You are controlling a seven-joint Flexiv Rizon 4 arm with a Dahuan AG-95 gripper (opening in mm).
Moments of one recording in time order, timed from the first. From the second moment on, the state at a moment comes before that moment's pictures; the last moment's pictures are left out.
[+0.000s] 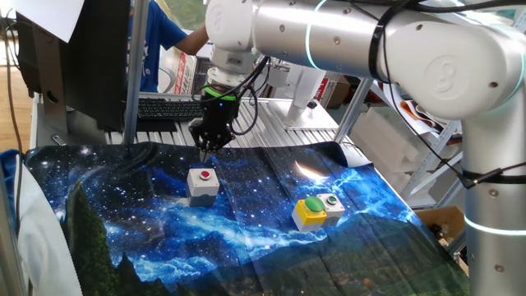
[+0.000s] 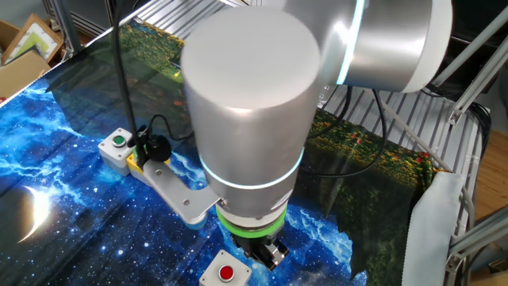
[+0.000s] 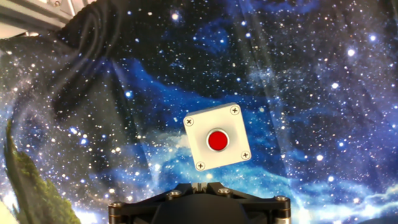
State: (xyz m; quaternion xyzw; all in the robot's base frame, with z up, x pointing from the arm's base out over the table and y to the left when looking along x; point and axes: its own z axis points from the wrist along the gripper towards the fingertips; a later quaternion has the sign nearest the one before) arm 0.691 0.172 0.172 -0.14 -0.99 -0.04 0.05
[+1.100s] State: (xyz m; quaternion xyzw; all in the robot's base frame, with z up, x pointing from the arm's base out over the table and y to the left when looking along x) arm 0.687 0.172 0.171 -0.15 -0.99 -0.02 0.01
